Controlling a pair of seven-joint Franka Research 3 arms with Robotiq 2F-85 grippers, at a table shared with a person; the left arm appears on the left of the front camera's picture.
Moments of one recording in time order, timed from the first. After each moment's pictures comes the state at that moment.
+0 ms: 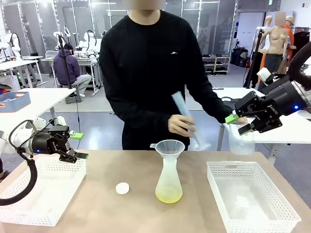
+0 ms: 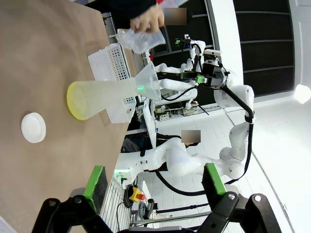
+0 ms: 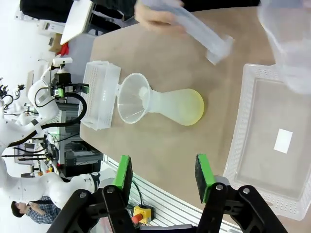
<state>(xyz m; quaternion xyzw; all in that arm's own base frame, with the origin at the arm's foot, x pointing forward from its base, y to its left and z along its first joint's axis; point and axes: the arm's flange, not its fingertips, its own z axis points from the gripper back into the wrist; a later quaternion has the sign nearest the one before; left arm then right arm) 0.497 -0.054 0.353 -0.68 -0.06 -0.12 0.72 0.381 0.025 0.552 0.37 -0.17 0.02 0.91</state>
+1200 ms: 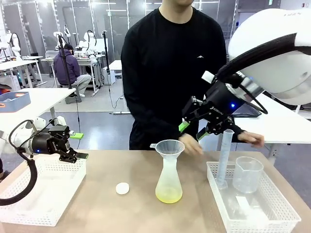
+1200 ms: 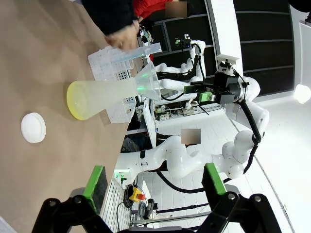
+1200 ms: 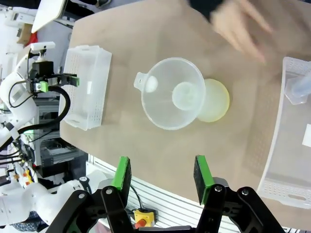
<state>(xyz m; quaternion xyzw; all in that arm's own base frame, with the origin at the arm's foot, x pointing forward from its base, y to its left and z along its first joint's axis) 0.497 -0.054 0.353 -0.68 -0.06 -0.12 0.72 0.378 0.180 0.558 0.28 -0.14 0.02 0.95</state>
